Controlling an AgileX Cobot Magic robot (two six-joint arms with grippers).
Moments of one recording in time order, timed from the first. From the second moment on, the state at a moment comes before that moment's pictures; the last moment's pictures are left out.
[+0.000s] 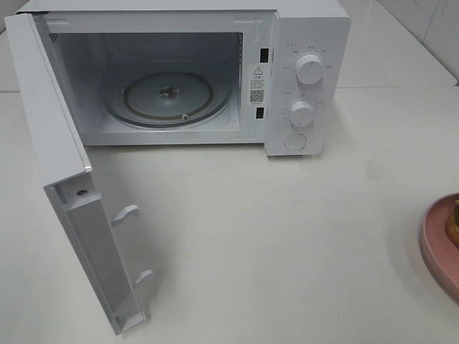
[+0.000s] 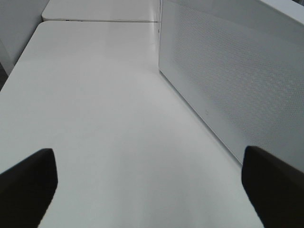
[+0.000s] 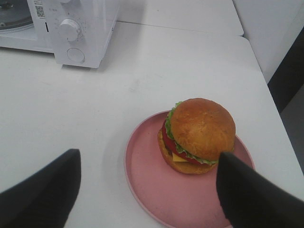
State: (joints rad) left arm 0.10 0.00 -0.52 -0.14 1.09 0.13; right arm 0.06 0.00 -0.50 -0.06 0.99 0.05
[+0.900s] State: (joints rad) left arm 0.10 0.12 -0.55 -0.14 0.94 0.11; right arm 0.06 0.00 -0.50 -0.06 0.99 0.05
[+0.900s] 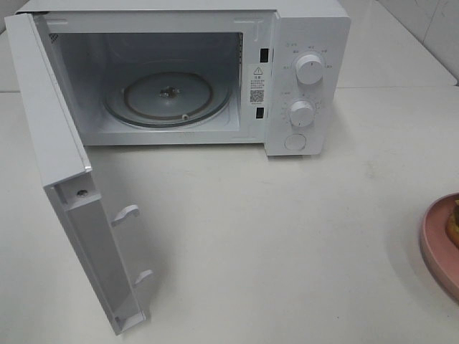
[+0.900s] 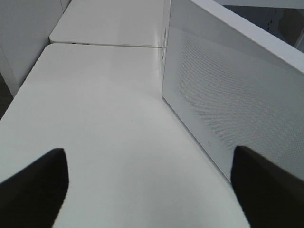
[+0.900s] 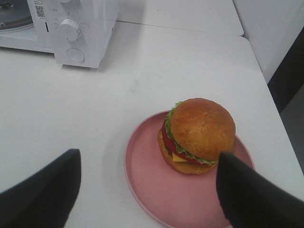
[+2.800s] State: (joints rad) left arm 0.10 1.09 -0.23 0.39 -0.62 -0.31; right arm 0.06 0.00 -0.50 -0.06 0.99 0.05
